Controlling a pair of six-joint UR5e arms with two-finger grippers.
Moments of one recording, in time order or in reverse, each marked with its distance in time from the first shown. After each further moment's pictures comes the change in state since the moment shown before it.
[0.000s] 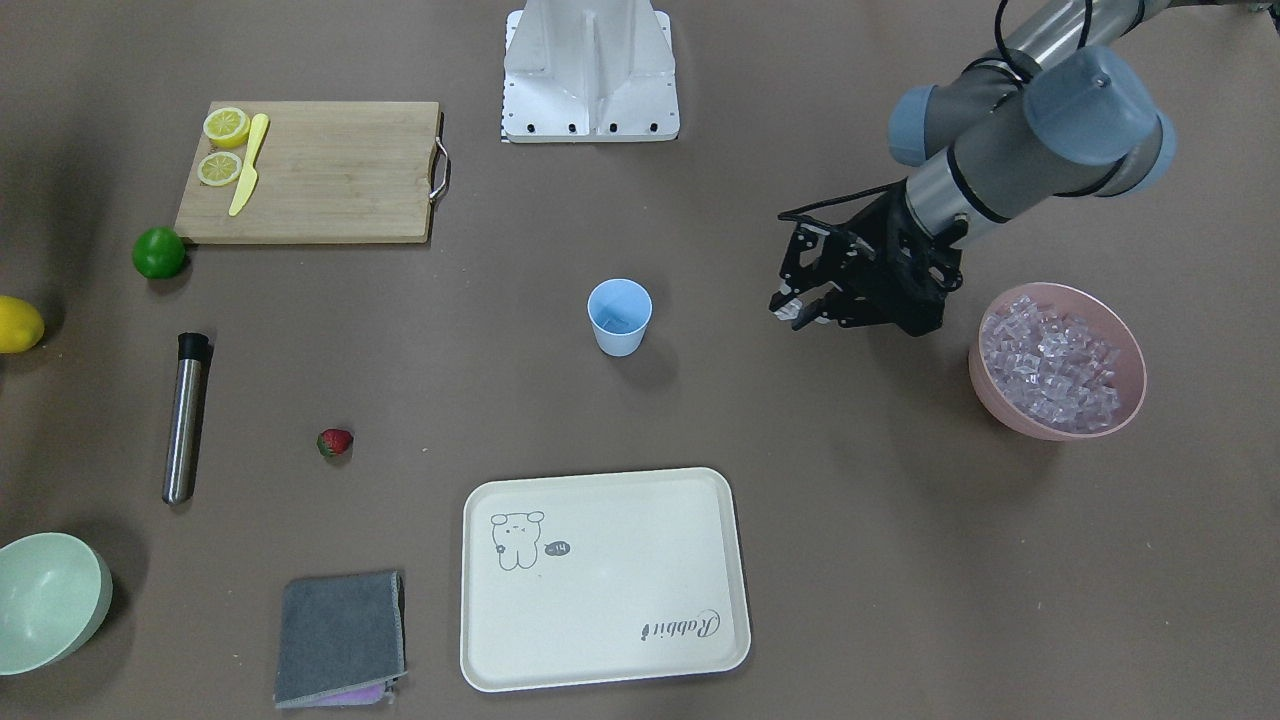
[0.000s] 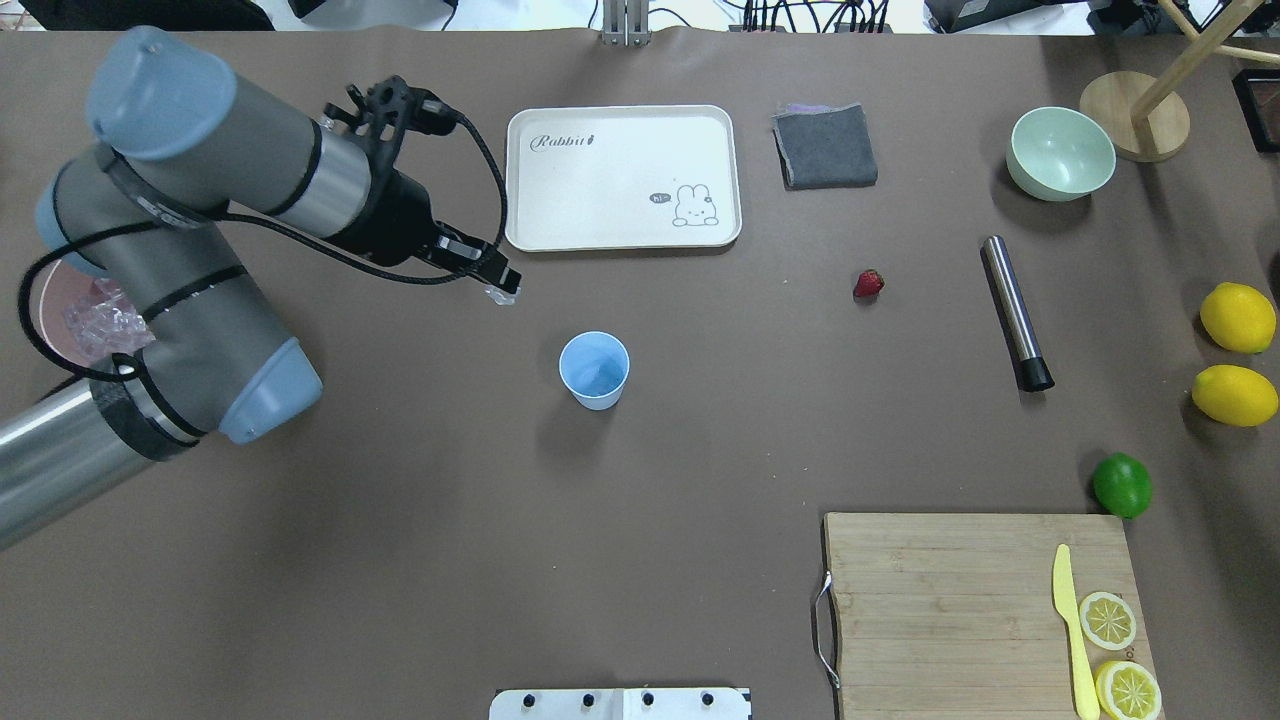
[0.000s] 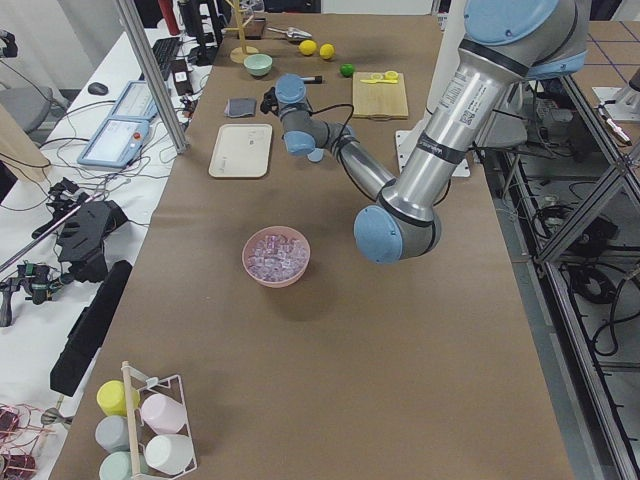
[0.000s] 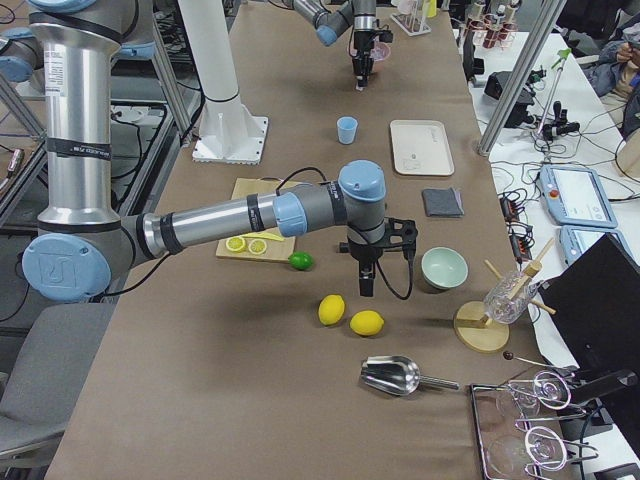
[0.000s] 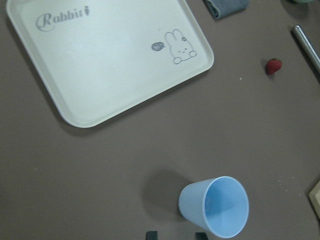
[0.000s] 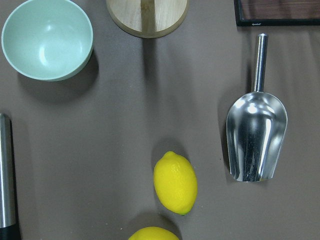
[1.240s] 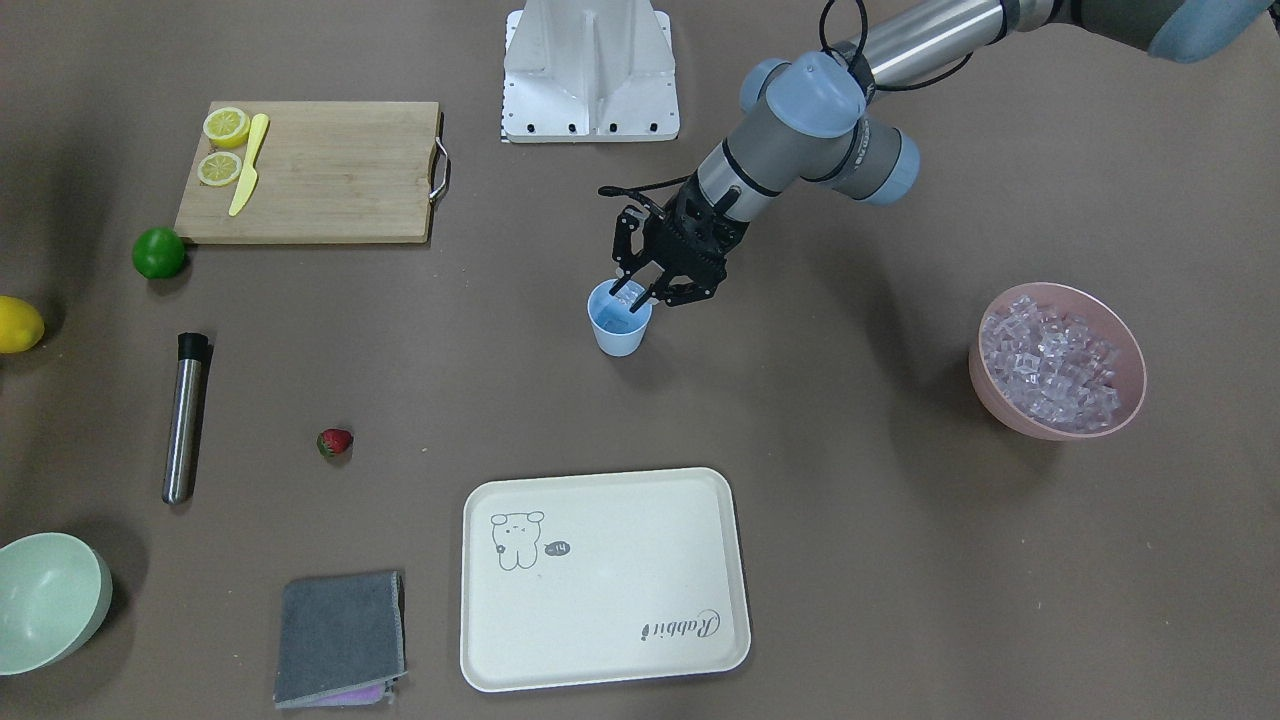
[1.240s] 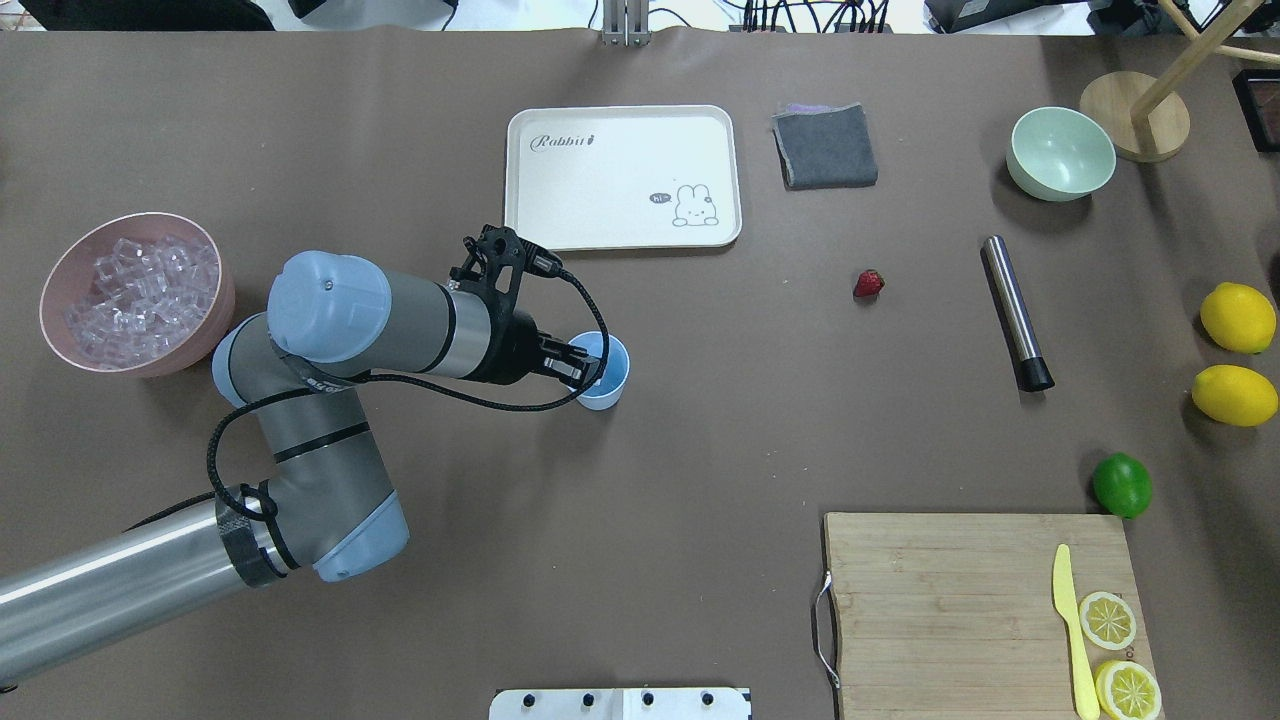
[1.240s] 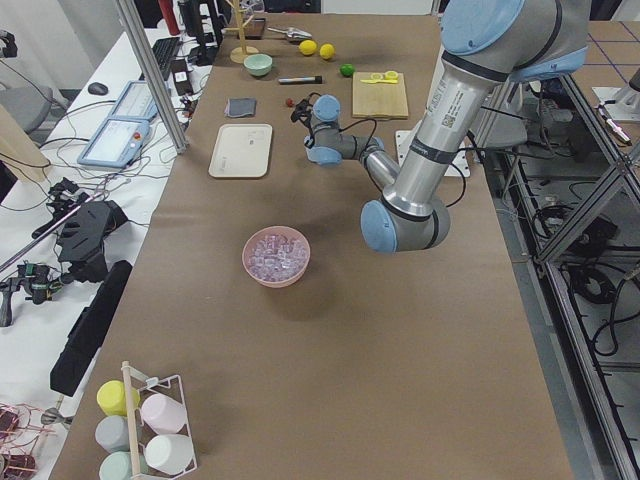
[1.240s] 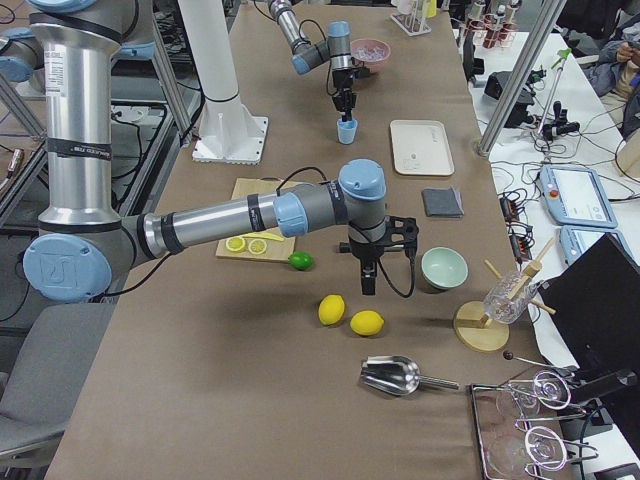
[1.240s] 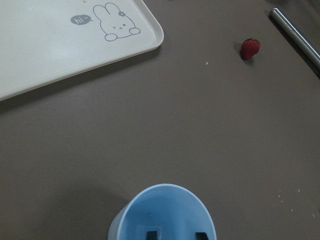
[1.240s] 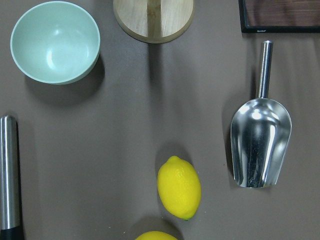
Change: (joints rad) left arm 0.208 -0.016 0.125 -0.196 0.301 -0.009; right arm -0.001 0.006 -0.002 0.013 0.000 -0.002
